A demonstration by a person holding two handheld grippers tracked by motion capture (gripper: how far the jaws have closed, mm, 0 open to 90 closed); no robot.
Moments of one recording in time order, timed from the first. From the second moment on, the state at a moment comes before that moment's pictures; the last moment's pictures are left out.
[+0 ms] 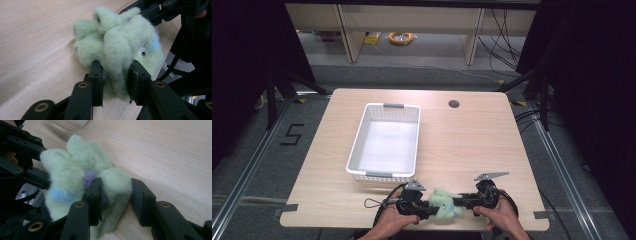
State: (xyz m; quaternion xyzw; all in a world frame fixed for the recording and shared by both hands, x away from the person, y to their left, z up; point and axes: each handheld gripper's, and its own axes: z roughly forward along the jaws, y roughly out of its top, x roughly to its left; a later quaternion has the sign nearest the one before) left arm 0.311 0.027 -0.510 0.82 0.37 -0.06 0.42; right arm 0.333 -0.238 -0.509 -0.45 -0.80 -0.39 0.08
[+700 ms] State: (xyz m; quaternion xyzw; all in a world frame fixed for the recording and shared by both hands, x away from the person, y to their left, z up) left arm 0.307 0.039 -0.497 0.81 0.37 -0.07 0.45; right arm 0.325 -0.235 -0.493 -0.41 -0.81 -0.42 0.05
